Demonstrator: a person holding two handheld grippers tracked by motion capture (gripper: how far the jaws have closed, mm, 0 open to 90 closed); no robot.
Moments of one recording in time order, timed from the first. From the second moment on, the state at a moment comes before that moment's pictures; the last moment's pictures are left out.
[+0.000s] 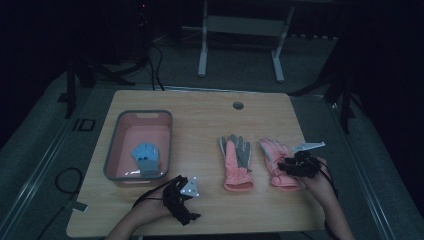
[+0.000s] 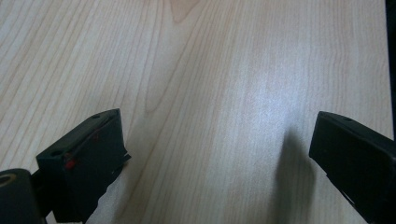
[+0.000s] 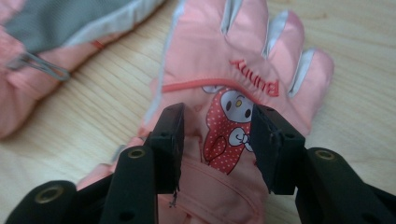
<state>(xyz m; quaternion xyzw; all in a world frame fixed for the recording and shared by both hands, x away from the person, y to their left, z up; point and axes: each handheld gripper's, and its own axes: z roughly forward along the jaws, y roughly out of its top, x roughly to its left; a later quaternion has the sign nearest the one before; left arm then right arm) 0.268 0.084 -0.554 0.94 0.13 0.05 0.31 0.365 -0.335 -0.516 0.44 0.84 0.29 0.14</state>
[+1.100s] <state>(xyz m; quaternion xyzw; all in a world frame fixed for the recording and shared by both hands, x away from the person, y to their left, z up) 0.267 0.083 -0.552 0.94 0.13 0.04 0.31 0.318 -0.224 -0.415 0.52 0.74 0.37 0.24</state>
